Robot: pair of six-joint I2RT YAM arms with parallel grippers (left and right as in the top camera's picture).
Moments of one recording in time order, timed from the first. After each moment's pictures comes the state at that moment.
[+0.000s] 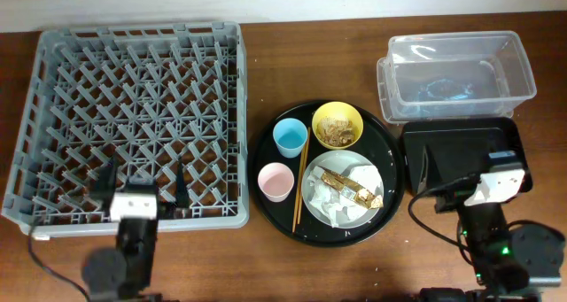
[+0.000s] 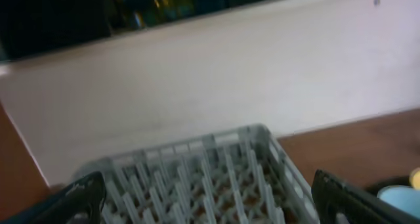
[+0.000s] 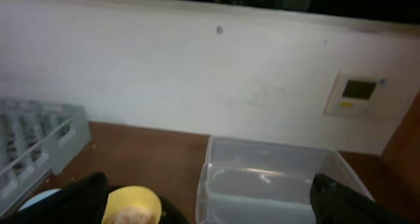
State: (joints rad) left arm 0.07 0.37 0.36 0.09 0.13 0.19; right arm -0.06 0.40 0.65 -0.29 -0.13 -0.10
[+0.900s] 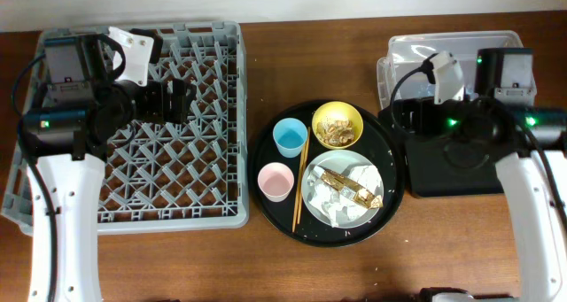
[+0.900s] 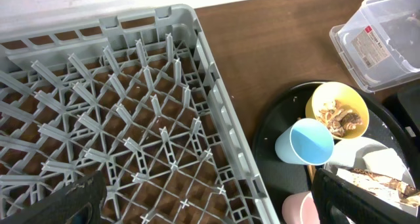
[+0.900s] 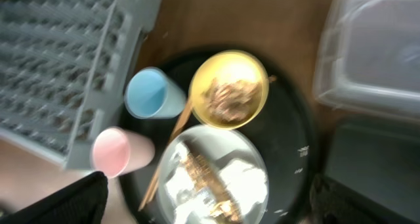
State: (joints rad) left arm 0.07 1.45 1.60 -0.96 0.37 0.19; right arm -0.06 1.40 1.45 -1.09 -0.50 -0.08
